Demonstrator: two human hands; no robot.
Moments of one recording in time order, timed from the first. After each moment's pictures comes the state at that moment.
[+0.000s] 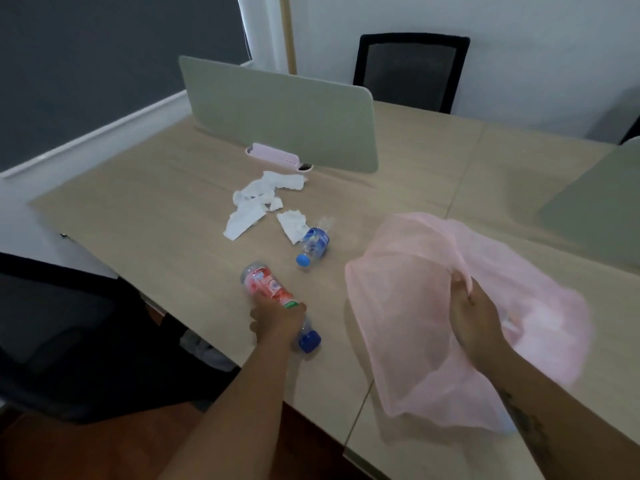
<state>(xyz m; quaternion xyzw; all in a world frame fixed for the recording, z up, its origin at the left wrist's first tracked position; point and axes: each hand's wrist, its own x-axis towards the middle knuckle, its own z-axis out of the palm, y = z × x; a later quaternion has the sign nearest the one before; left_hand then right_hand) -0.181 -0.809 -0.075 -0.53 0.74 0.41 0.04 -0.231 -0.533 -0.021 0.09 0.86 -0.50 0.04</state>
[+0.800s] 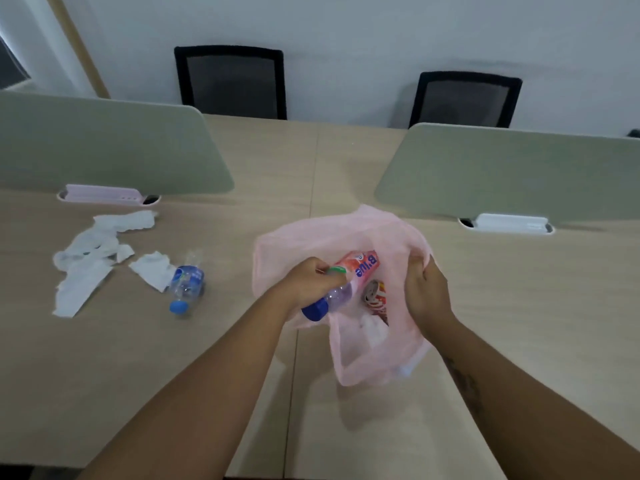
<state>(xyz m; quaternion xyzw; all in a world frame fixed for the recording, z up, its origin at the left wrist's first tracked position) -0.271 -0.650 0.011 0.00 0.79 0.54 0.28 -0.204 -0.459 0.024 0.25 0.83 -0.48 -0.14</state>
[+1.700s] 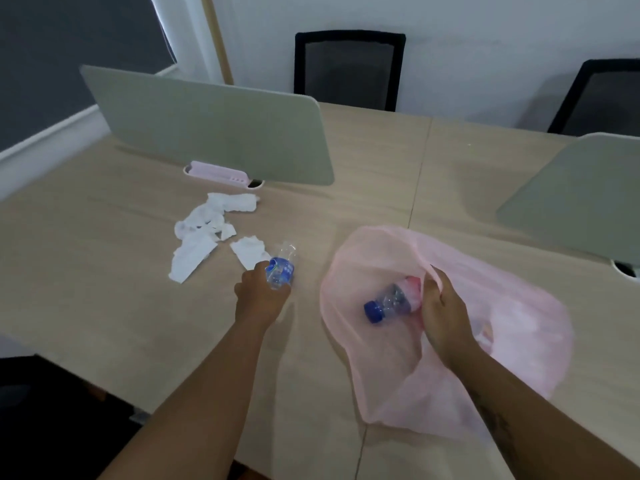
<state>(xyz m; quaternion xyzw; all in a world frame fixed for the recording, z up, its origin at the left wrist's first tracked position) -0.298 -0.838 -0.059 -0.26 0.91 0.33 0.01 -0.277 -0.555 -0.022 0.12 0.84 -0.52 0.00</state>
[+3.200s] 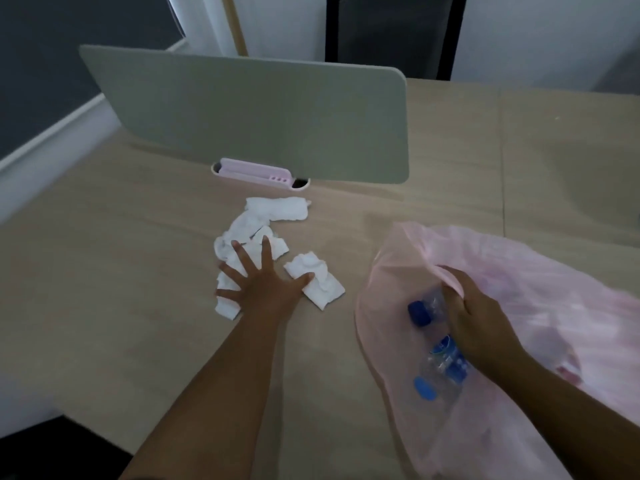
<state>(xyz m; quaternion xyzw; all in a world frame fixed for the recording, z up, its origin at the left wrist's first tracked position) -0.407 -0.991 -0.123 -0.28 0.95 0.15 0.07 -0.352 -0.687 -0.050 0.04 0.91 -0.40 0.06</state>
